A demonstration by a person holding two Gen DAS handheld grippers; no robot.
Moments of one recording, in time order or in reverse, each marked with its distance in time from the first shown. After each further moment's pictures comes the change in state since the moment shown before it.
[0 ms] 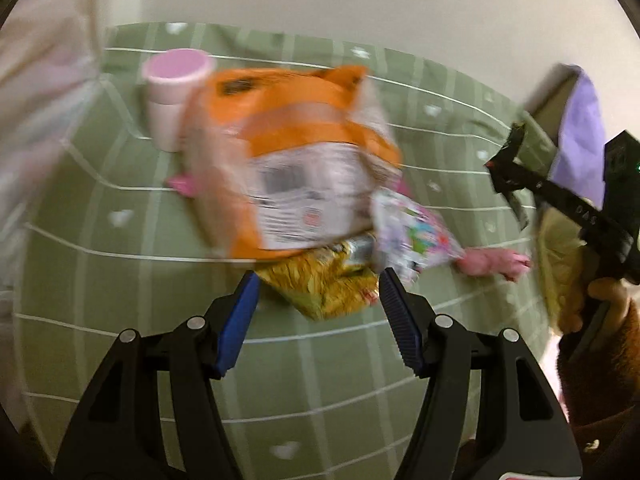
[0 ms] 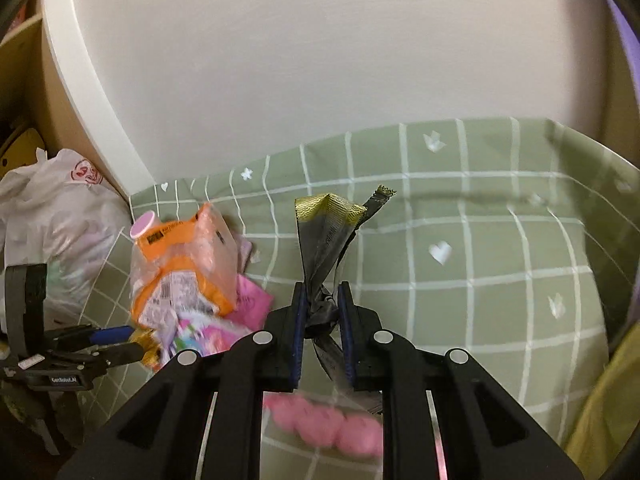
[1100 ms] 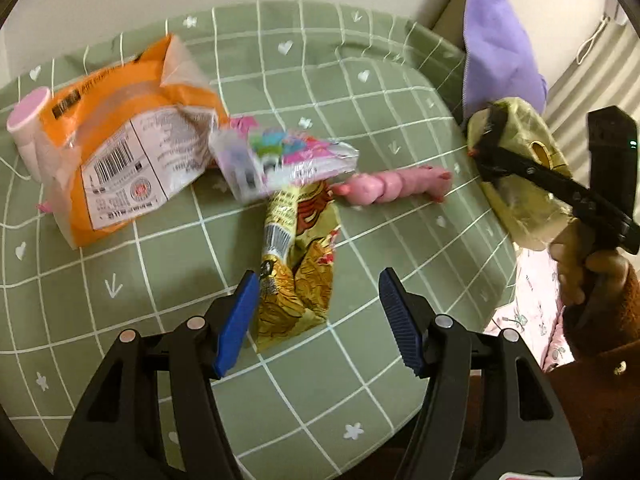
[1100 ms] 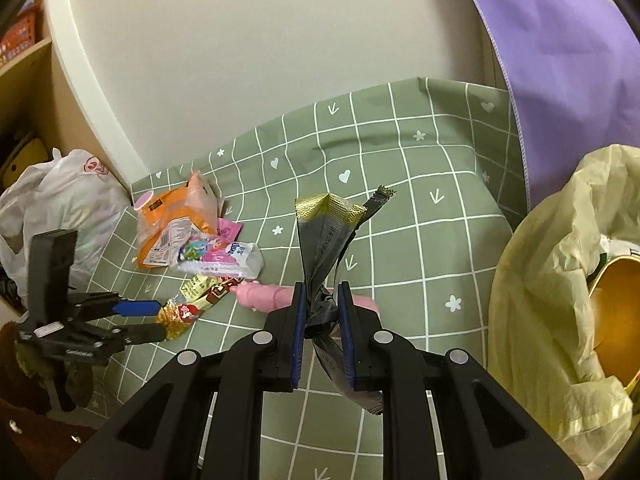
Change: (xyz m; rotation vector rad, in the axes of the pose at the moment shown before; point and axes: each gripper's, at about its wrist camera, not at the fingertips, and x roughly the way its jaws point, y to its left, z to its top) left arm 0.013 -0.075 -0.025 0.292 0.097 -0.154; right arm -0.093 -0.036 -0.073 0.088 -0.020 -0.051
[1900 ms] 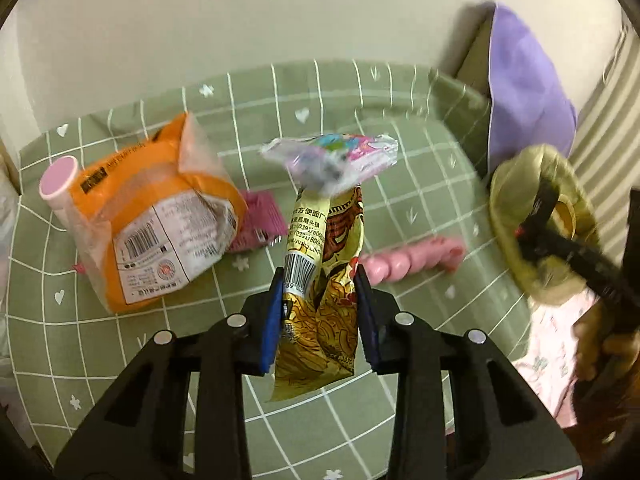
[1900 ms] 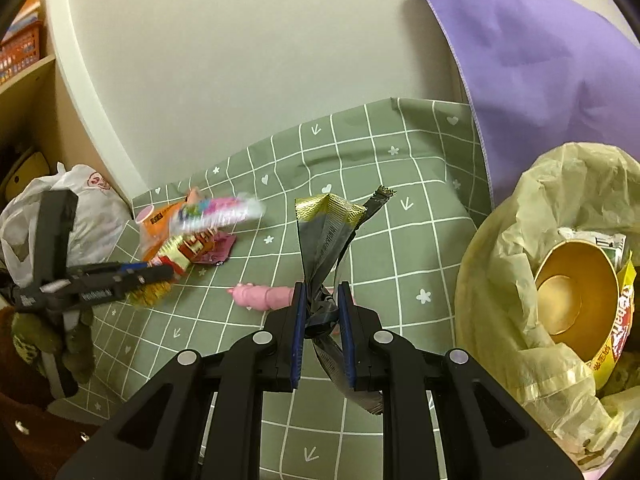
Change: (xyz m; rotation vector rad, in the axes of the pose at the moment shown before) left arm -0.017 -0.017 0.048 -0.055 -0.108 0.139; right arm -0.038 -0.007 -0.004 0.017 -0.060 -0.028
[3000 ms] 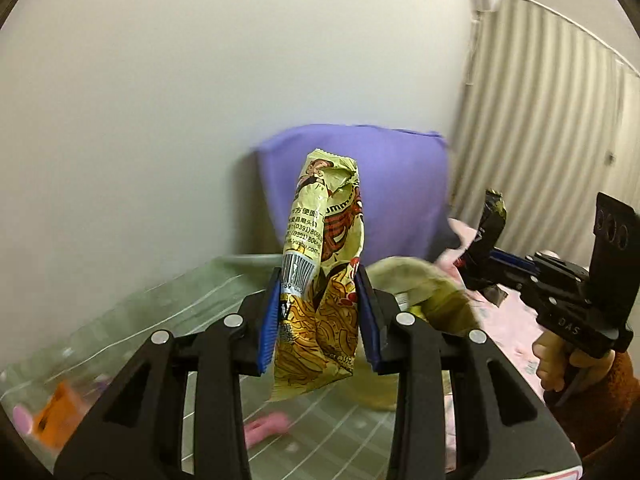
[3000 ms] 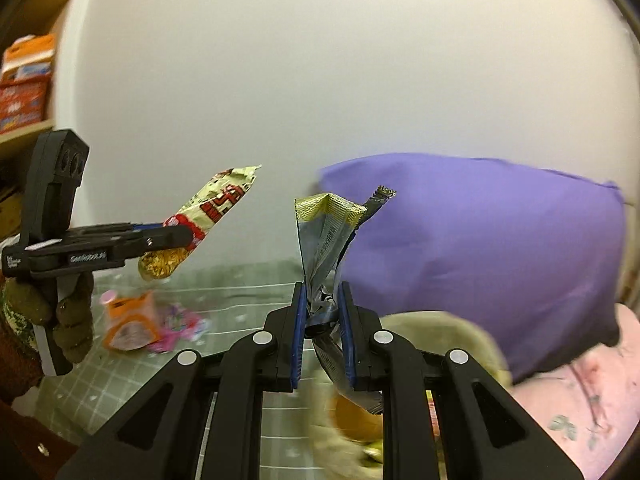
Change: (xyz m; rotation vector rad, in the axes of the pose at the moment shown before) left arm -0.071 -0.201 0.111 0.401 -0.322 -0.357; right arm -0.174 -0.032 0.051 -0.080 -0.359 -0.293
